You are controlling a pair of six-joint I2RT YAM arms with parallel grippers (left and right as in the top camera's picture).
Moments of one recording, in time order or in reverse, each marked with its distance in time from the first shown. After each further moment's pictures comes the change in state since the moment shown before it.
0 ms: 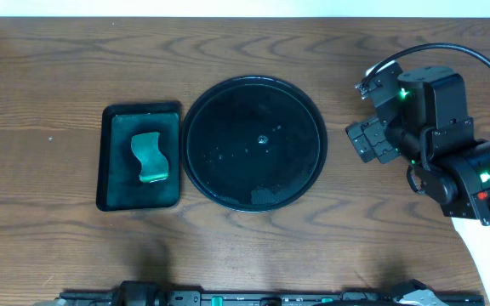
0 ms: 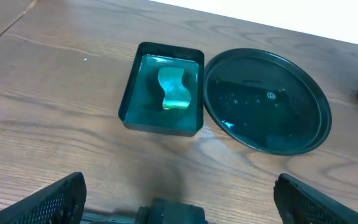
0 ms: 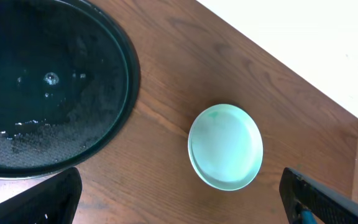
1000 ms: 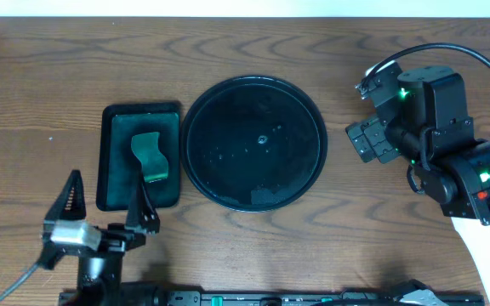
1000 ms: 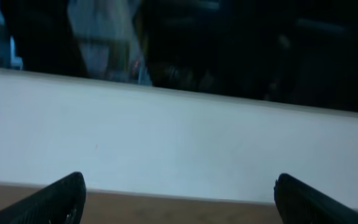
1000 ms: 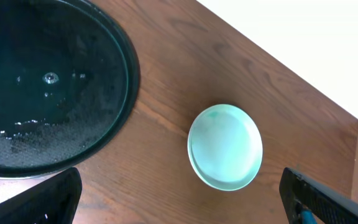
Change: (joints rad) left arm 0.105 -0.255 -0.928 1.510 0.197 0.031; right arm 0.000 0.001 0.000 0.000 0.001 -0.002
